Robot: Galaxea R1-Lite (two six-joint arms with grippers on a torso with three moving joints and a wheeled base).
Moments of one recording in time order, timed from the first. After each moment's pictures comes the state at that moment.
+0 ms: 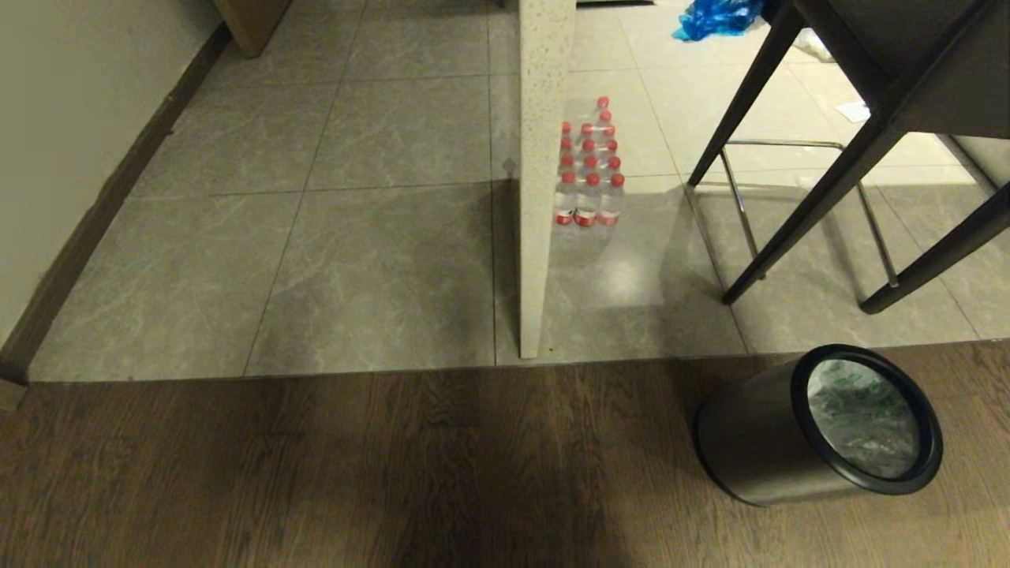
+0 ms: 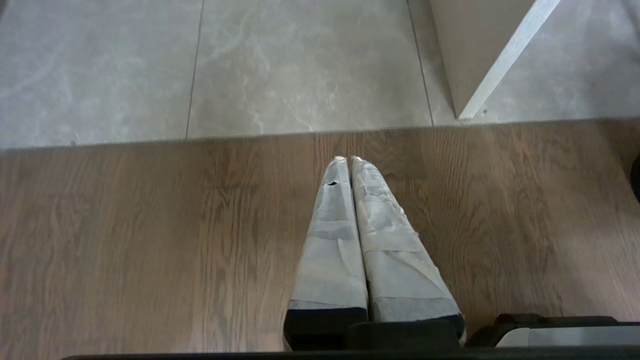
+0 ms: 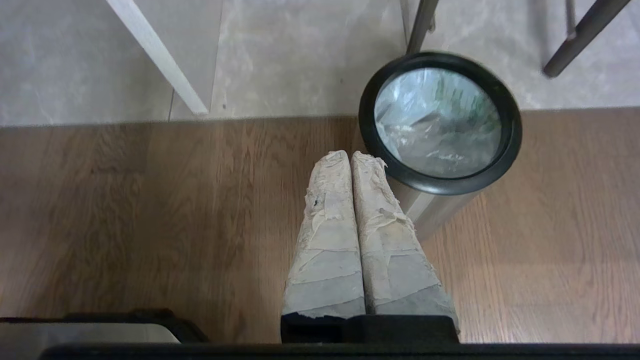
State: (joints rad) left arm 0.00 0.00 0.00 0.01 0.01 -0.01; right arm 0.01 0.00 0.00 0.00 0.00 -0.02
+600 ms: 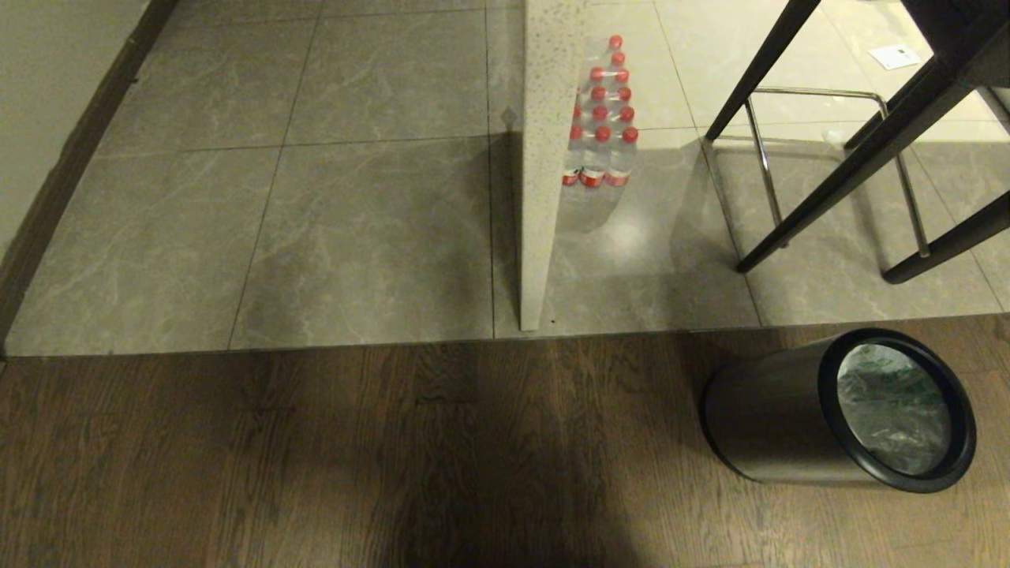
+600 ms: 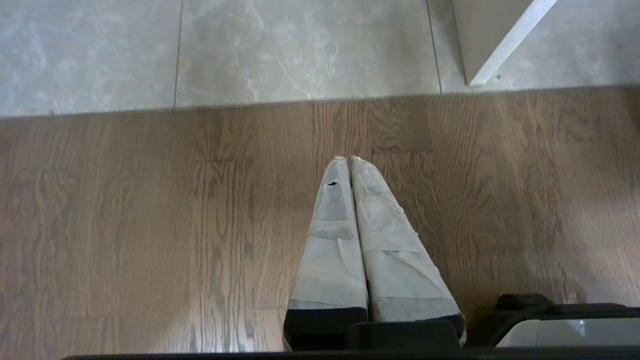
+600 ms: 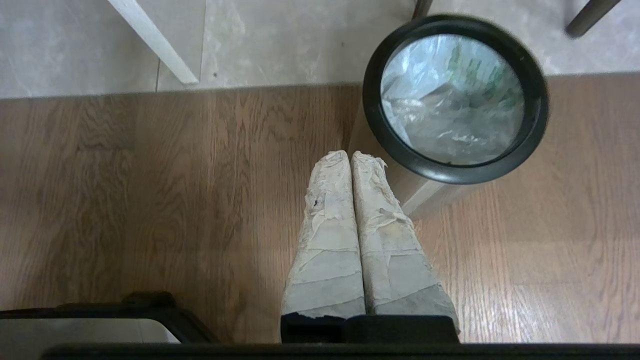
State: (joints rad) left arm 0.00 0.00 0.00 0.01 0.01 -0.01; right arm 0.01 0.00 0.00 -0.01 0.00 -0.01
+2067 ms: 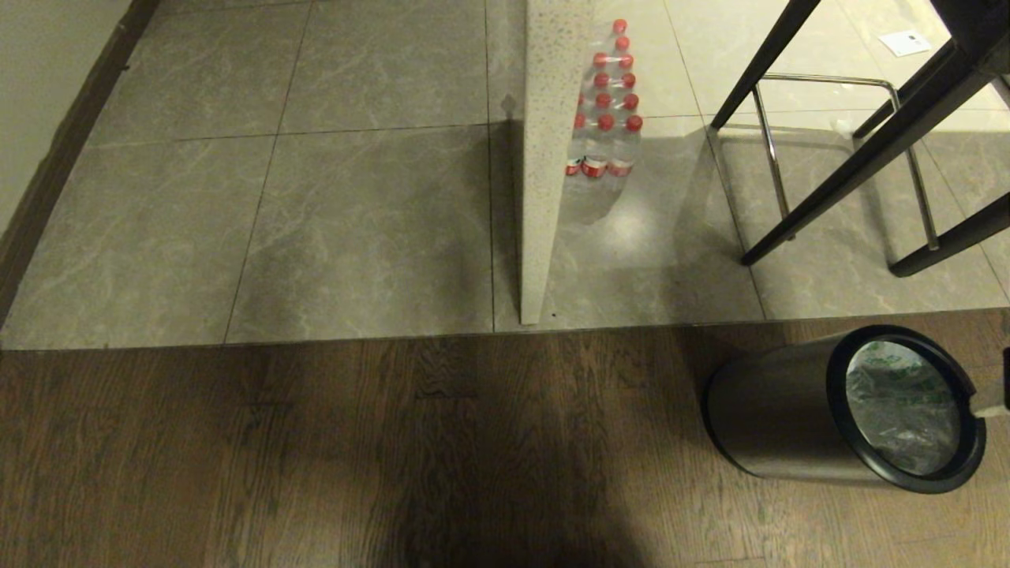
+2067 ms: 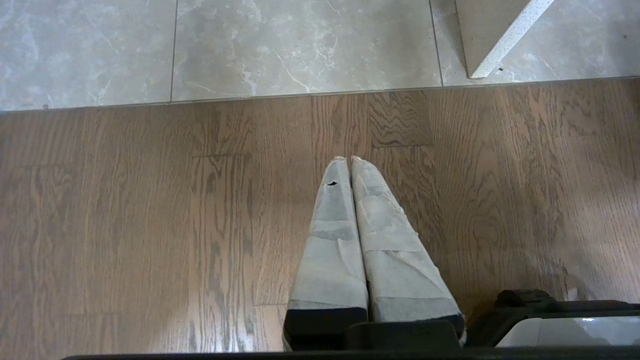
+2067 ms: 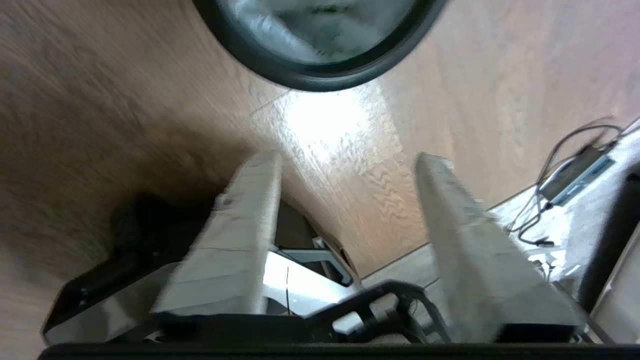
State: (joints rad) left arm 0.00 0.00 0.00 0.01 0.01 0.00; right arm -0.08 1.32 -1.06 0.74 -0.26 0.36
